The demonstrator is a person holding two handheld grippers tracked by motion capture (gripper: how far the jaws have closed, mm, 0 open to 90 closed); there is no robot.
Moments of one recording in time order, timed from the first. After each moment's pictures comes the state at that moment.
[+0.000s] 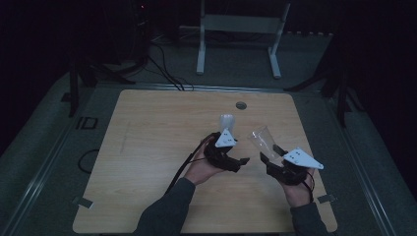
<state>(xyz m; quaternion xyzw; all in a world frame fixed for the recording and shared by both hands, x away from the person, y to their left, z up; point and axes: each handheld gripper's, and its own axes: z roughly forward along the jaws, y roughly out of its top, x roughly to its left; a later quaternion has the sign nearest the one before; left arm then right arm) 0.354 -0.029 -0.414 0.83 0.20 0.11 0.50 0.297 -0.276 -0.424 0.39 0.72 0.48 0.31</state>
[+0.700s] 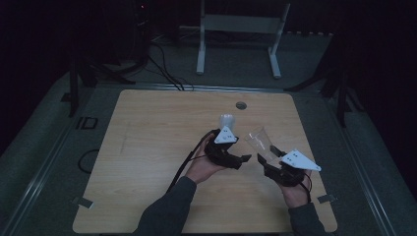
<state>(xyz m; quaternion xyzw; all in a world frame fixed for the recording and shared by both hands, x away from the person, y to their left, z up) 0.356 -0.029 -0.405 0.82 0.21 0.10 0.52 0.295 -0.271 -0.429 0.37 0.73 0.49 0.31</state>
